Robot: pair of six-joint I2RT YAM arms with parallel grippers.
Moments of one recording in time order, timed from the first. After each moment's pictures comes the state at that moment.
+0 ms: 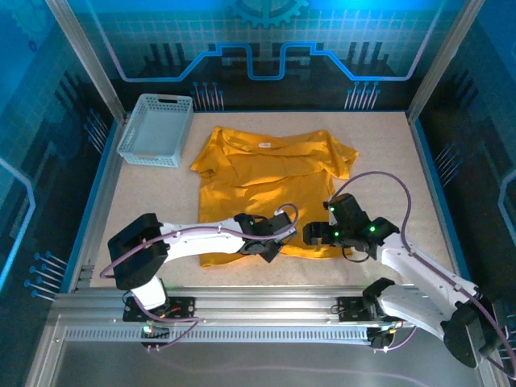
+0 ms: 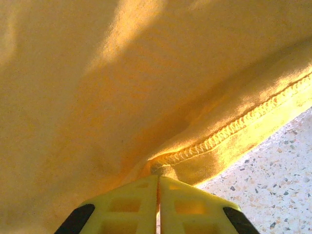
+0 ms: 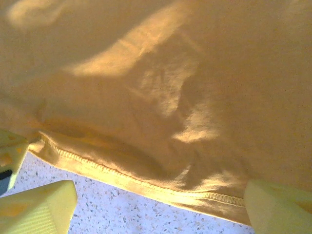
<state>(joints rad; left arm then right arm) -1.08 1.69 1.08 -0.62 -0.23 -0.37 0.56 0.96 0.61 -0.68 -0.10 0.54</state>
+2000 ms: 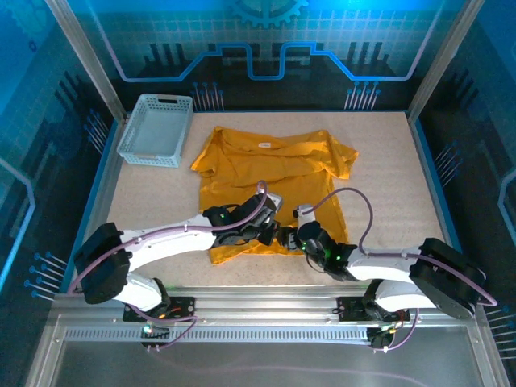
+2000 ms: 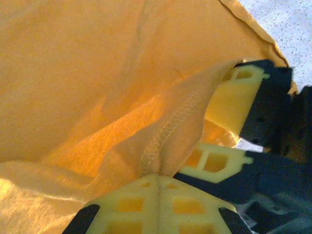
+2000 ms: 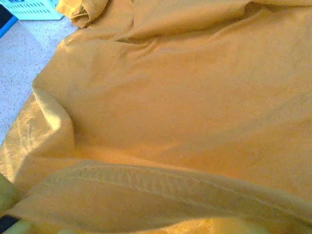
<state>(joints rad) -0.96 1.46 0.95 -0.38 -0.06 -0.53 0.93 1.27 0.32 0.41 0.33 0.58</state>
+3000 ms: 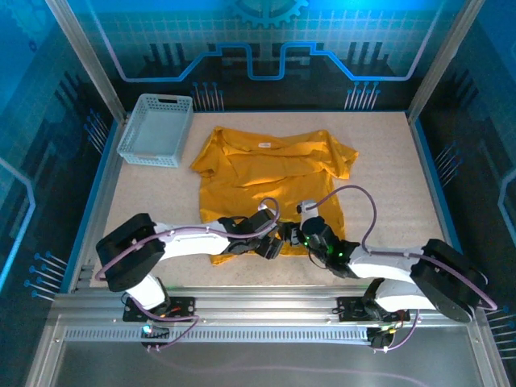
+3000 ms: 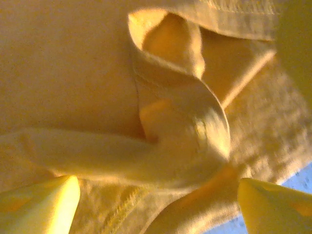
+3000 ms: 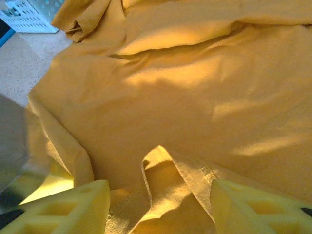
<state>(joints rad) -0.97 1.63 0.86 -0.29 -0.18 -0.46 0.88 1.24 0.32 0.41 0.30 0.56</state>
